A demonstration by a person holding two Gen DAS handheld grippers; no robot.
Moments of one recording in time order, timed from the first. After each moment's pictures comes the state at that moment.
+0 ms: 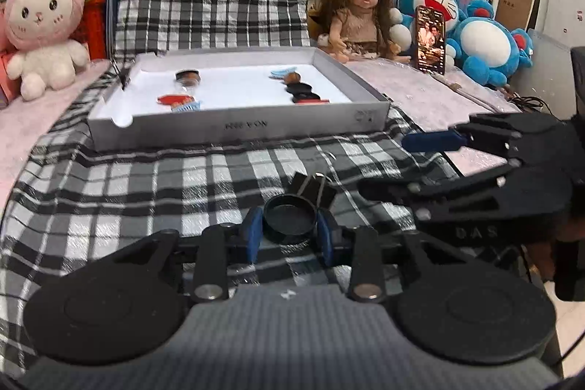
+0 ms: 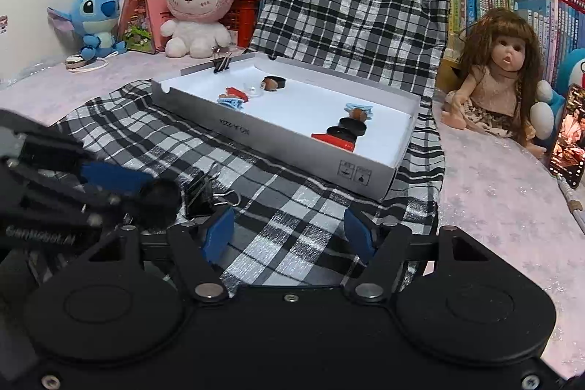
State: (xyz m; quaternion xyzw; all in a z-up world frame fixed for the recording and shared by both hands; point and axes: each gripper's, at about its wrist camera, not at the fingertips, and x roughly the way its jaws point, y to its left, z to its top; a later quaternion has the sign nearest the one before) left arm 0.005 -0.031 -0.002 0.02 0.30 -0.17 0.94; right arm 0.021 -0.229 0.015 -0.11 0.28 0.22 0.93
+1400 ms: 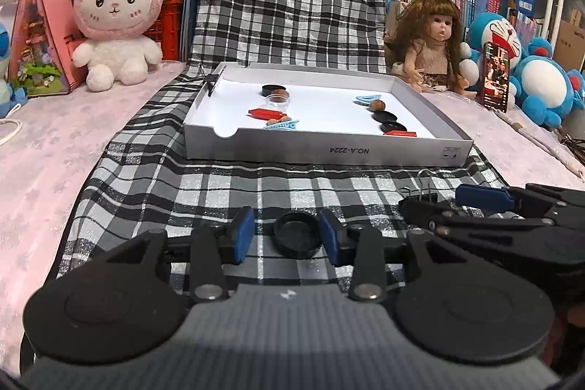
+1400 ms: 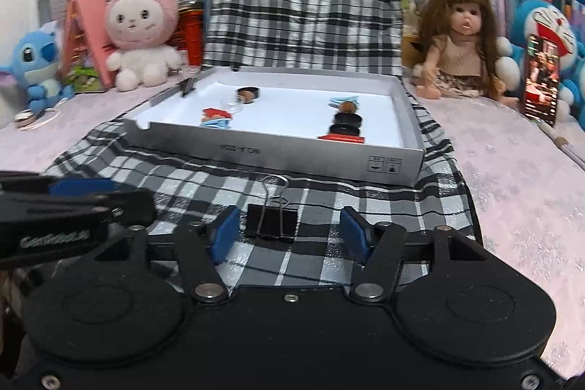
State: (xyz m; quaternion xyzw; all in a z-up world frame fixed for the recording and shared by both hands) left arm 0.018 0.020 0.002 -0.02 0.28 -0.08 0.95; right arm 0.019 -0.170 0.008 -0.02 0.28 0.10 0.95
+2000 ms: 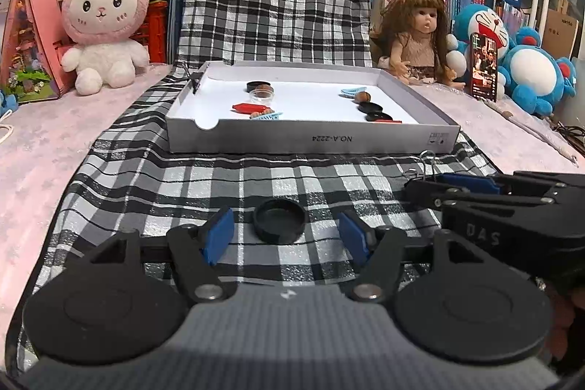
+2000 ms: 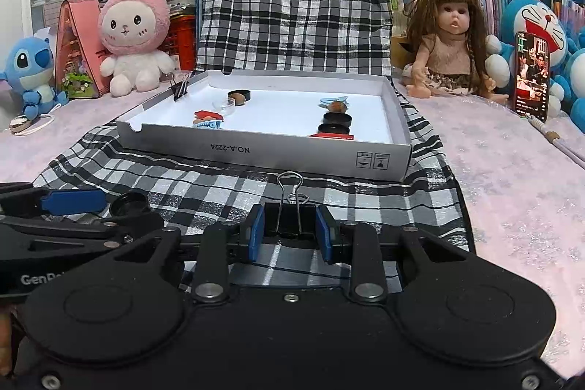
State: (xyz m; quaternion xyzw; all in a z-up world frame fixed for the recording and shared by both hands) left arm 0.012 0.007 -0.008 0.00 0.28 -0.10 0.96; right arm 0.011 -0.178 0.007 -0.01 0.28 0.10 0.96
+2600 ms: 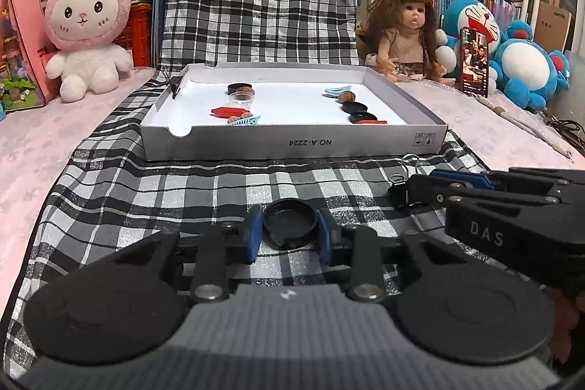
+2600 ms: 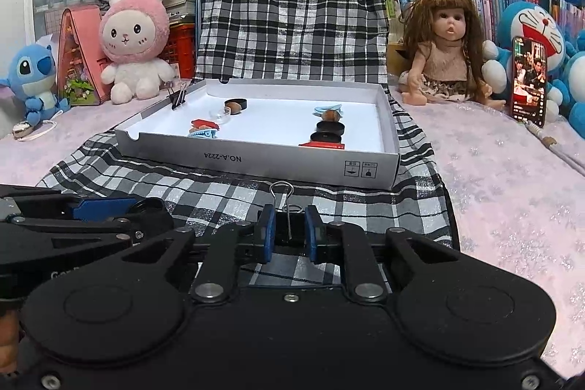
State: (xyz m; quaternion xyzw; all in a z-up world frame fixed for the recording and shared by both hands) left arm 0.018 -0.007 -0.006 0.01 0.28 -0.11 0.95; right arm 0.009 -0.189 0.012 -0.01 0.27 0.10 0.96
